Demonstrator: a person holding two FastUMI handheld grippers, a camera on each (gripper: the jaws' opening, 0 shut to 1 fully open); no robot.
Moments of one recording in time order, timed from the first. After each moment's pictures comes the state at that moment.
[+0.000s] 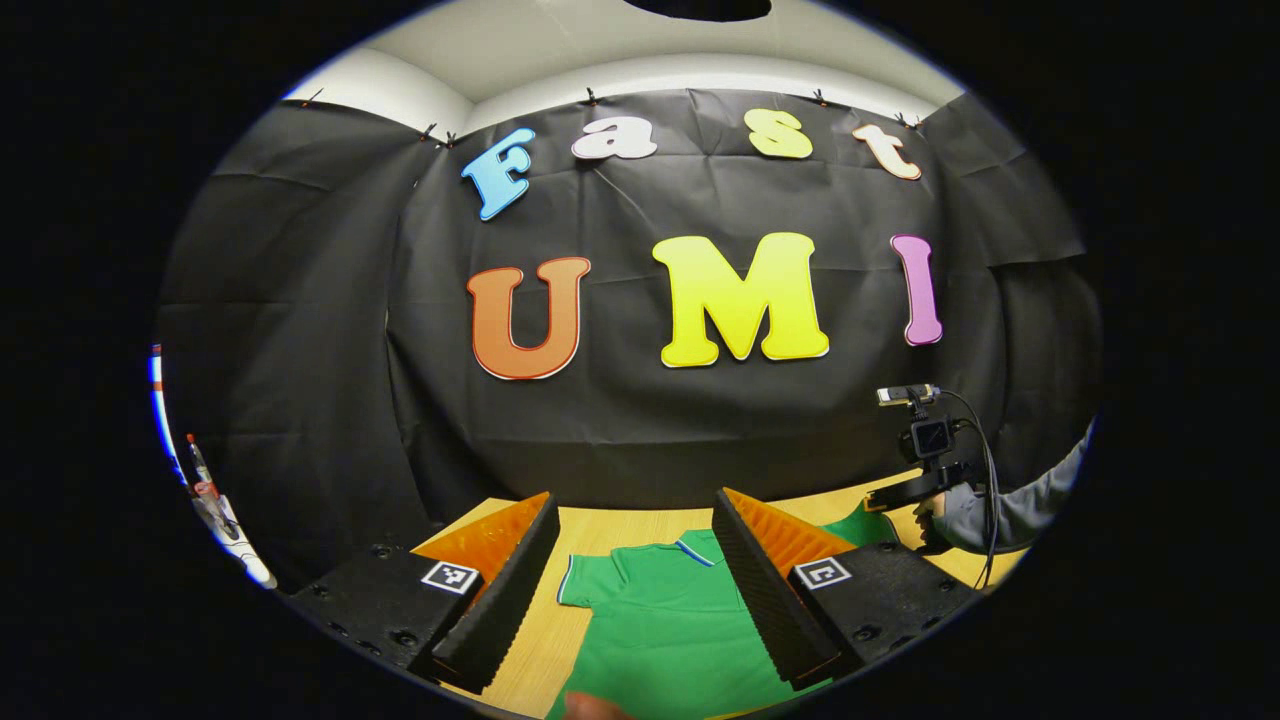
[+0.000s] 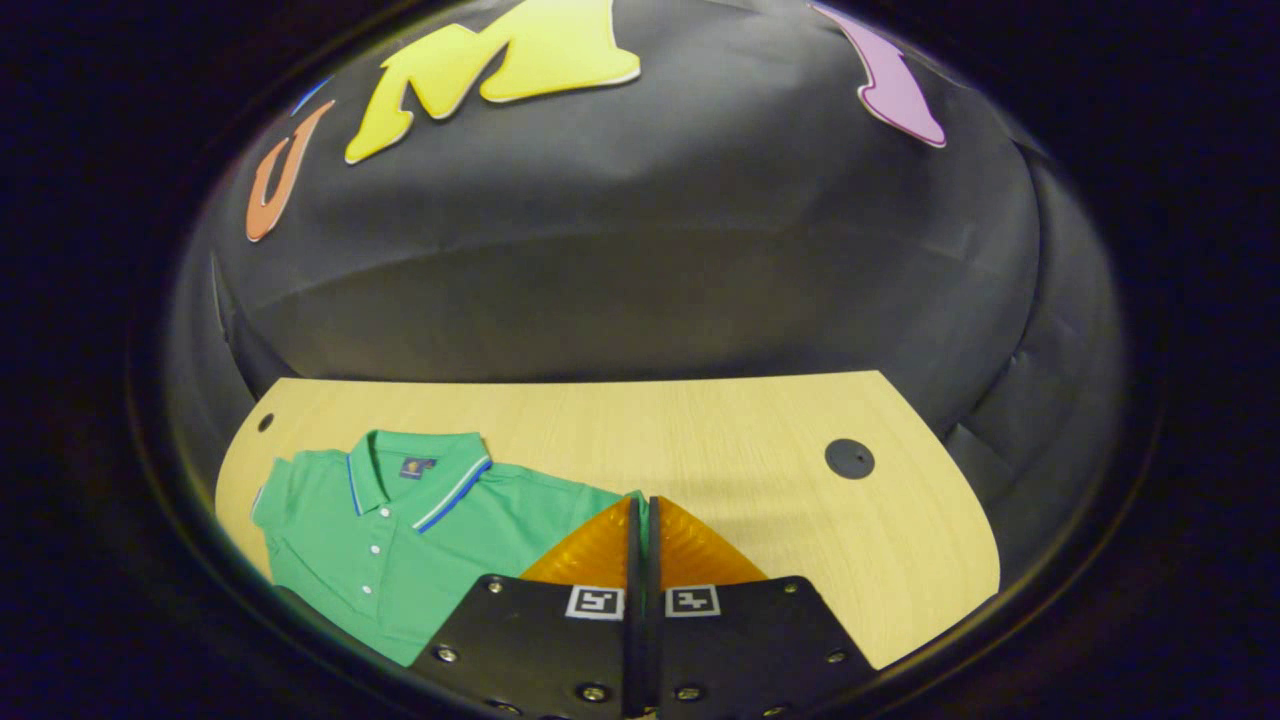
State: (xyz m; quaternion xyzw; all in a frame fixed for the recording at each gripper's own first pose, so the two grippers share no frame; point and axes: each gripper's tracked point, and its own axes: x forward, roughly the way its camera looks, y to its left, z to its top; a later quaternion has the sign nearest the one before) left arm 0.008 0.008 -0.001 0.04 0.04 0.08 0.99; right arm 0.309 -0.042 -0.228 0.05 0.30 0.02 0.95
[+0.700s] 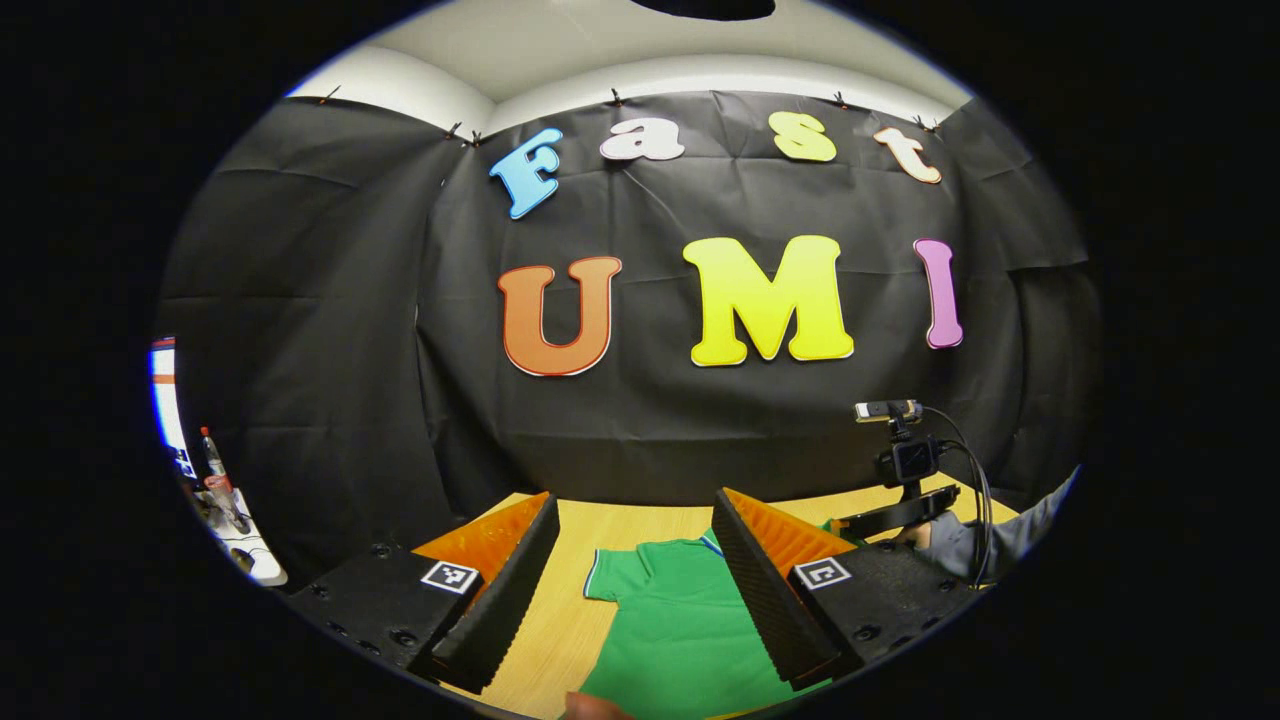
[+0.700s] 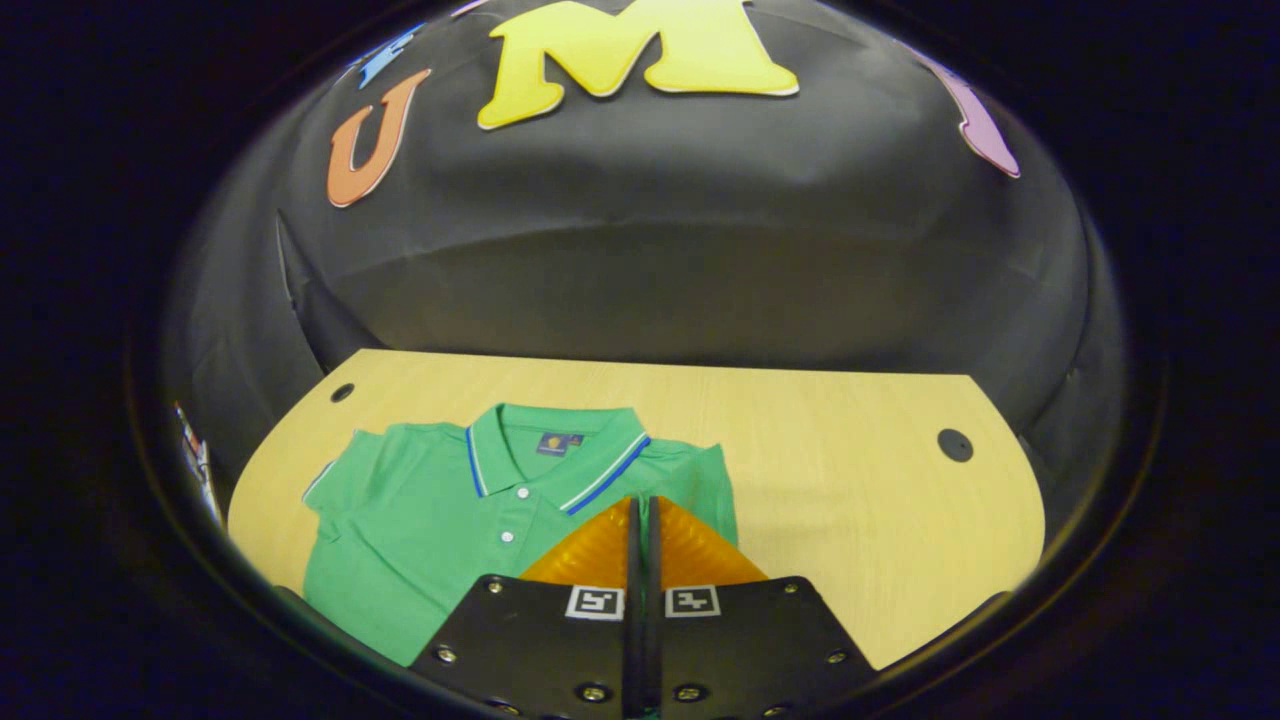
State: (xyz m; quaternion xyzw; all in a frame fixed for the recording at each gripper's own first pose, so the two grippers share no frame) left arm -0.013 0.036 -0.001 0.04 0.05 0.12 0.99; right arm 0.272 0.078 -0.234 0.05 0.31 0.12 0.94
